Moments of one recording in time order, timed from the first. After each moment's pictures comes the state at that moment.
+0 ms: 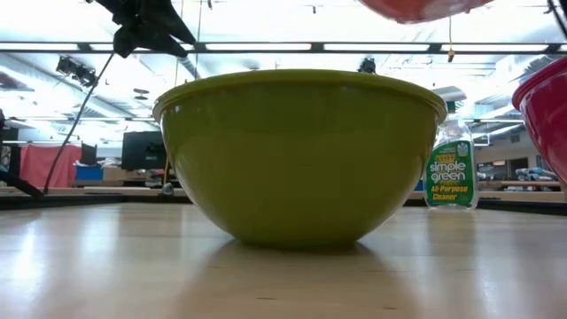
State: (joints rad) left arm -0.13 0.86 0.85 -0.53 -0.61 -0.54; right arm -0.01 1.83 2.19 -1.56 -0.39 -0.07
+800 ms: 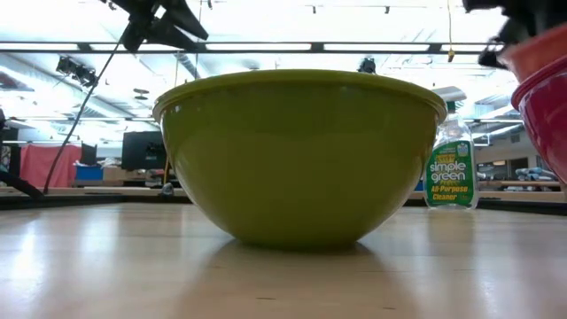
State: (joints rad) left arm -0.07 0.90 0.85 -0.38 -0.73 -0.51; right arm 0.28 1.02 0.93 -1.02 -0.22 0.50
